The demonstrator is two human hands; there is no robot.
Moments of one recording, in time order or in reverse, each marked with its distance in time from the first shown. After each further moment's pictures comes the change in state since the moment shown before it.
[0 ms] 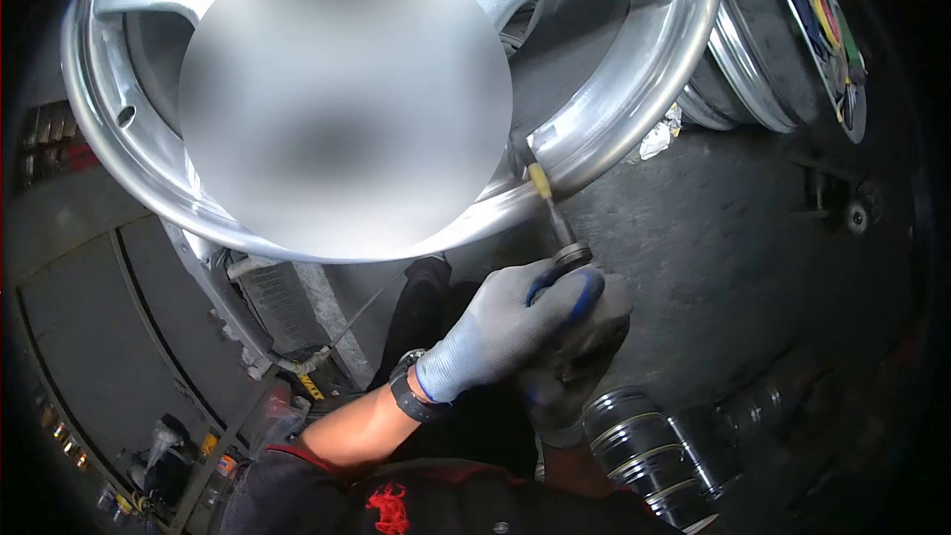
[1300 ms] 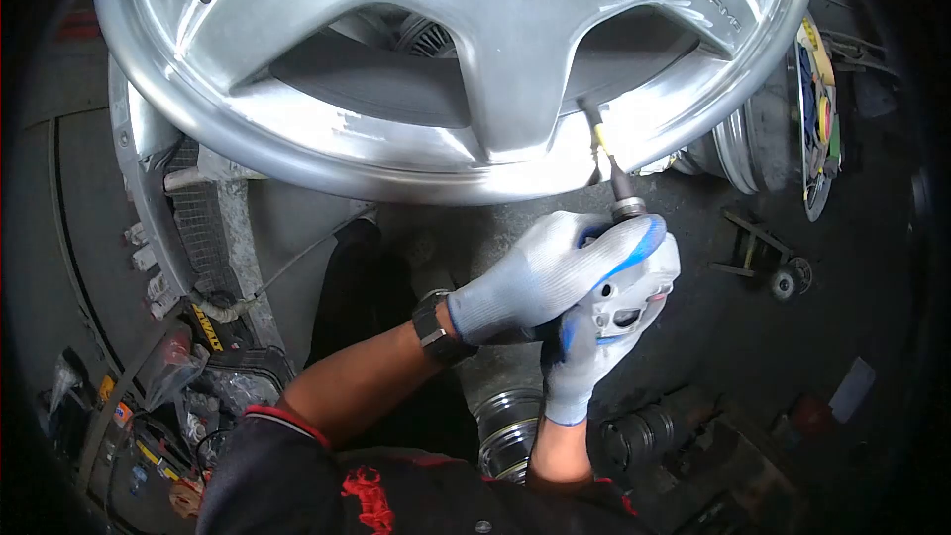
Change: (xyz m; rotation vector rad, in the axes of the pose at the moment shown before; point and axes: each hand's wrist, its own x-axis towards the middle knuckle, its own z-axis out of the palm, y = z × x) left_hand 0.037 -0.016 0.008 -0.429 -0.182 0.268; right_hand 0.052 -0.021 -0.013 -0.126 0.085 -0.129
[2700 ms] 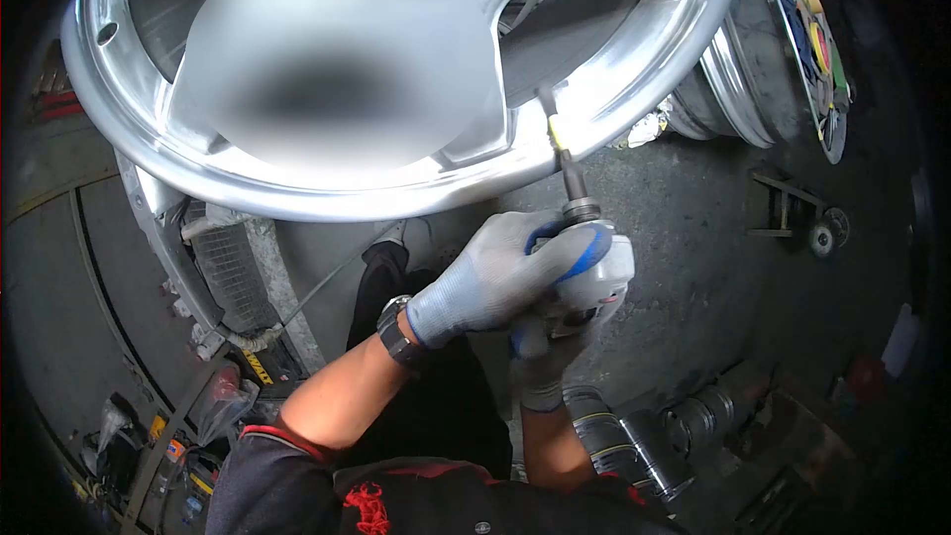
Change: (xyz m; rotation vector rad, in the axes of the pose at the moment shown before) left_hand -0.014 0.005 -0.009 0.383 0.046 -0.126; right_hand -0.029 0.020 0.018 0.164 -0.107 0.074
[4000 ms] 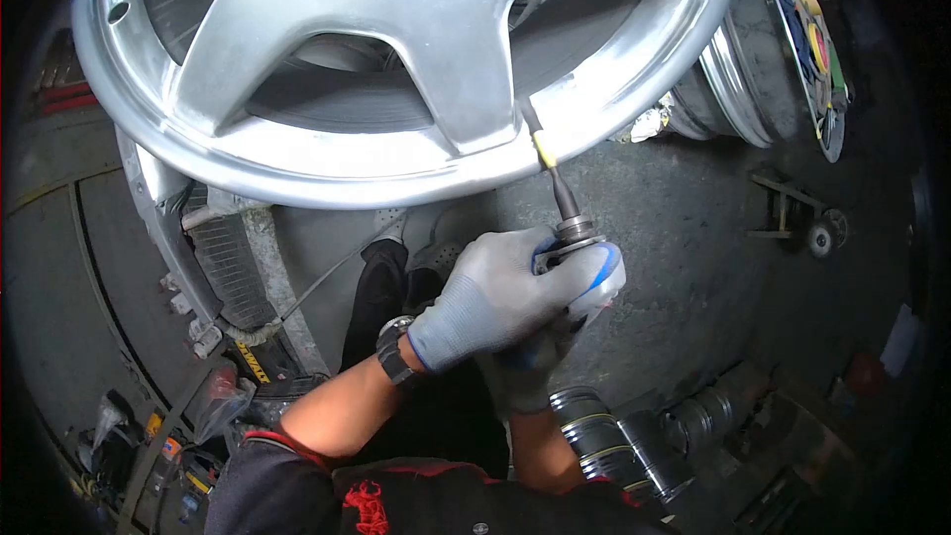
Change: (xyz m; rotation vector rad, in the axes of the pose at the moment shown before) left_hand -0.023 -0.002 0.013 0.239 0.107 -0.174; right_hand -0.054 0.071 -0.031 -0.035 -0.141 0.208
